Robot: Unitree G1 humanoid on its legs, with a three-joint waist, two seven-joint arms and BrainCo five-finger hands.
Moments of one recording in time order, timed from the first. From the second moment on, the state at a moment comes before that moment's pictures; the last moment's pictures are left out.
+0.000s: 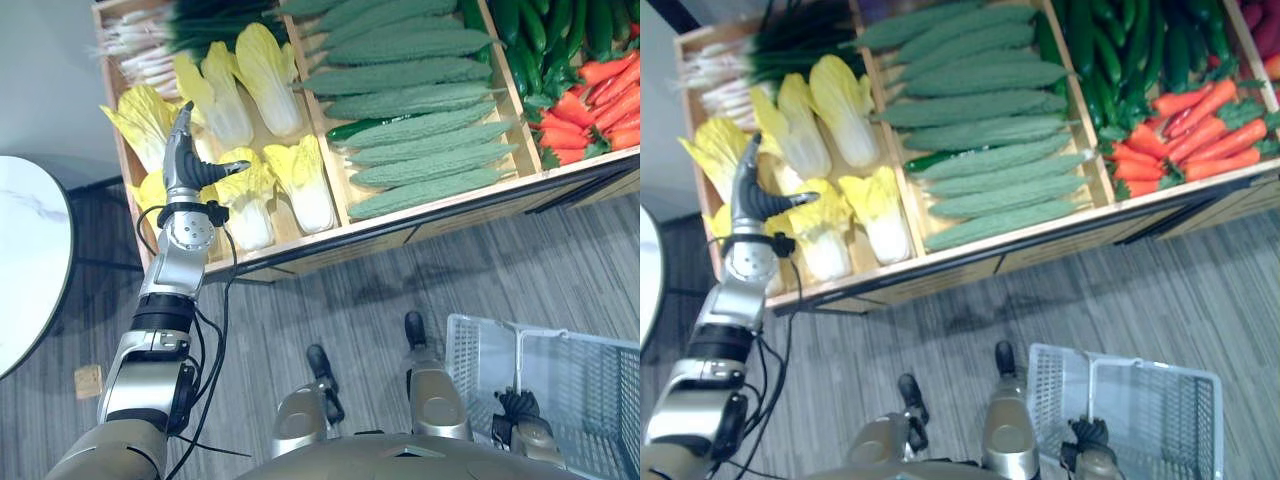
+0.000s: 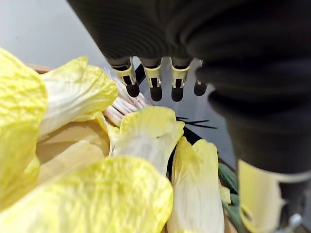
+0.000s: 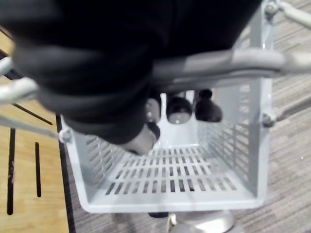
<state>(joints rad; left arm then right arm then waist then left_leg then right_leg) -0.53 0.47 0.03 0.46 0.30 -0.09 0.31 0.04 -0.16 -0.38 0.96 -0.10 -0.05 -0.16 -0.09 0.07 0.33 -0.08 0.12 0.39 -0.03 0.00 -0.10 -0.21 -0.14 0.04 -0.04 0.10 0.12</state>
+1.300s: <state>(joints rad) -0.49 0.36 0.05 0.47 0.35 -0.03 0.30 -0.11 -0.20 -0.34 1.01 -0.10 -0.02 -0.20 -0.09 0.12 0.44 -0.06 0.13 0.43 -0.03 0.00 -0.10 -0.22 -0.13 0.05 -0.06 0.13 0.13</state>
